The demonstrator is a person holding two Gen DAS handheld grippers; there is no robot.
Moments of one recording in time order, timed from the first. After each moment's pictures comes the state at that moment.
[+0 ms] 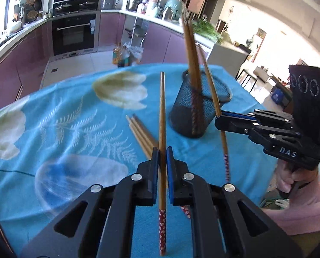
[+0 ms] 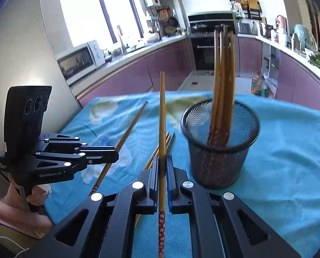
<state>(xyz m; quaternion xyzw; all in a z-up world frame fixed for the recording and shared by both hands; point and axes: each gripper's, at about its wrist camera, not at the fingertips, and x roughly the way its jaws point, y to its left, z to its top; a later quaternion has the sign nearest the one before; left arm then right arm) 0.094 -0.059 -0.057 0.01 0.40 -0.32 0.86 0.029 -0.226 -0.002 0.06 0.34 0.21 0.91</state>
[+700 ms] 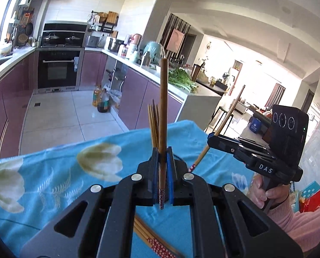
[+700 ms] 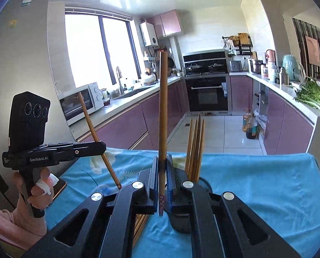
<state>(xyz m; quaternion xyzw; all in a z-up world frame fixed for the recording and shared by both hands) 0.107 -0.067 0.058 -0.05 0.27 -0.39 0.88 0.028 -0.274 0.079 0.06 0.22 0.19 0.96</state>
